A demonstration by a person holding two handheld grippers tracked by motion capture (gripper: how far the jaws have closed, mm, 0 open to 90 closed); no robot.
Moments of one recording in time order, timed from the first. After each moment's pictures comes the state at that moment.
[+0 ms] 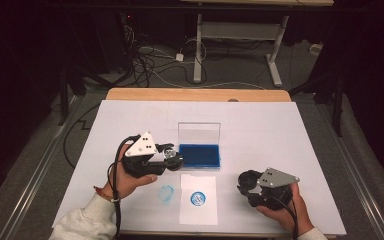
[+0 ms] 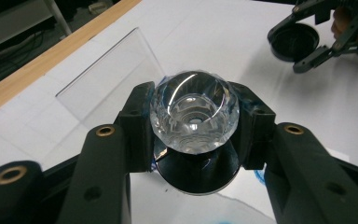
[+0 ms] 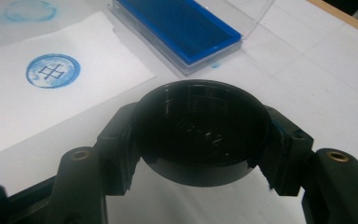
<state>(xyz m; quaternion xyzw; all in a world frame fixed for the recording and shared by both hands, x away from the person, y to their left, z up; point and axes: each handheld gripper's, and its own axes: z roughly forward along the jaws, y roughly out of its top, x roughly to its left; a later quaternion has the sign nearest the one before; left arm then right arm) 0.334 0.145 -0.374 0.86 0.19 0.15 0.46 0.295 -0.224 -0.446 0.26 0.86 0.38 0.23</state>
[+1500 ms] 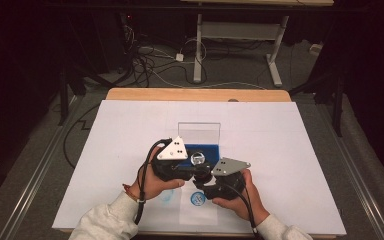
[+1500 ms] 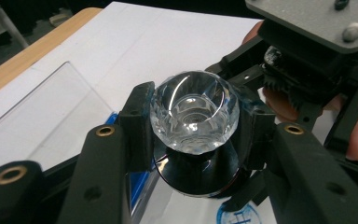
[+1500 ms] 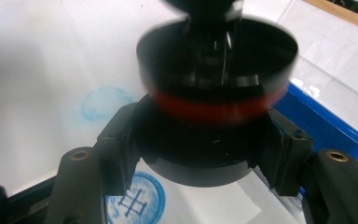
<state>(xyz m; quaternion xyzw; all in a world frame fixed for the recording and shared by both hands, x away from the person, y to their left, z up) 0.335 0.083 -0.381 0.86 0.15 0.12 0.48 0.318 -0.119 -0.437 0.24 0.85 0.44 0.16</state>
